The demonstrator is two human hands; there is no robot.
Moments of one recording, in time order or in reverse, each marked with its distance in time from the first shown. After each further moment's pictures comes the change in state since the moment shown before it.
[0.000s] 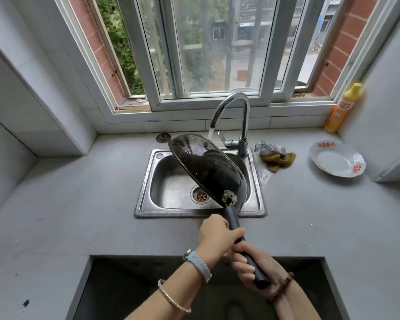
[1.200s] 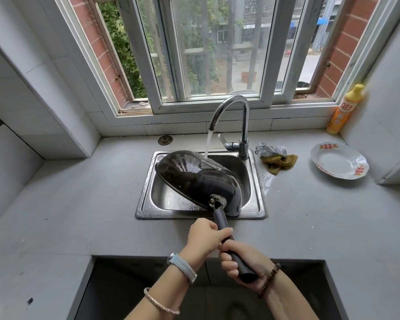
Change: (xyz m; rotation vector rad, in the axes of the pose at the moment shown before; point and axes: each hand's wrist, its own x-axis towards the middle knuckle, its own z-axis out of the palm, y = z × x) left_hand 0.004 -0.021 -0.005 -0.205 0.001 -0.033; right_hand 0.009 -0.005 0.014 -0.264 0.036 0.054
